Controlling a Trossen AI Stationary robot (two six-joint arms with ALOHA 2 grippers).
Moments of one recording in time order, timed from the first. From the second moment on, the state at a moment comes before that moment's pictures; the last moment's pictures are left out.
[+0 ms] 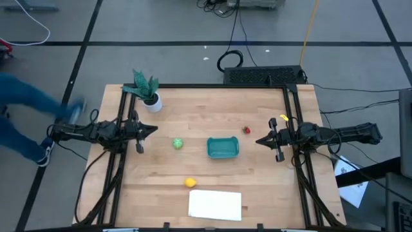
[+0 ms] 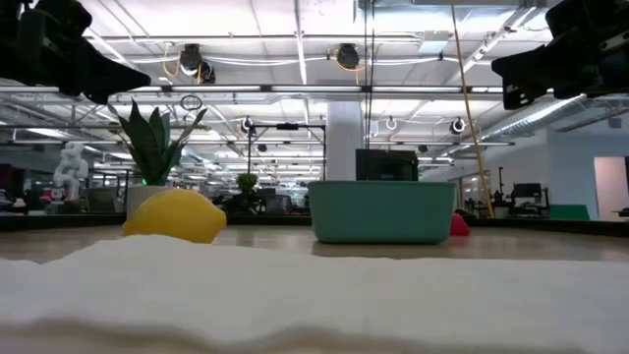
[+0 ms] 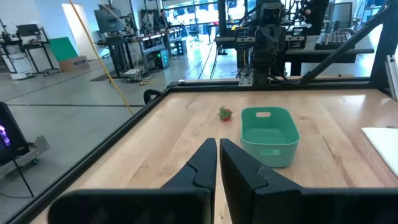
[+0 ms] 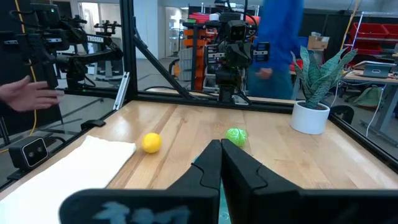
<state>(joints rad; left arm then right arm) -0.17 0.04 0.16 -0.18 -0.39 0.07 0.07 0.26 0.06 0.19 -0.05 -0.04</state>
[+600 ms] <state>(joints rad) -0.17 0.04 0.16 -0.07 -0.39 0.15 0.07 0.26 0.06 0.19 -0.05 -0.04</state>
